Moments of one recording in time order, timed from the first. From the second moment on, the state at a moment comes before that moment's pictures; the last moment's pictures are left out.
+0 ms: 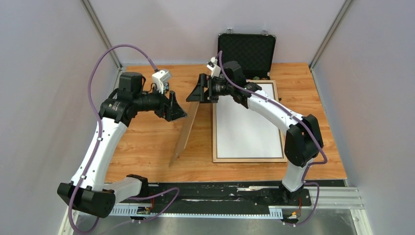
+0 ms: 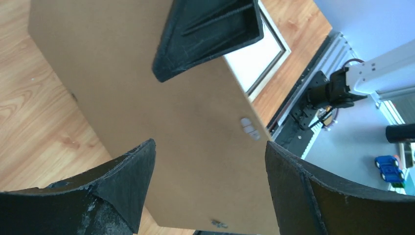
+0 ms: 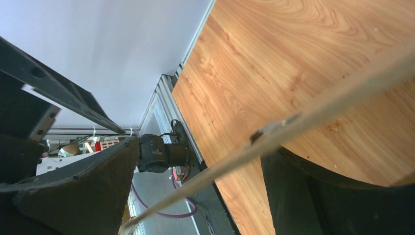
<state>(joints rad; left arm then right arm) -0.25 1.15 1.33 -0.84 0.76 -0.02 0.61 1.80 1.56 -0.18 -0.70 0.69</state>
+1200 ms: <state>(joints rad) -0.12 1.17 1.18 -0.76 0.51 0.07 0.40 1.66 1.21 -0.02 -0.66 0.74</state>
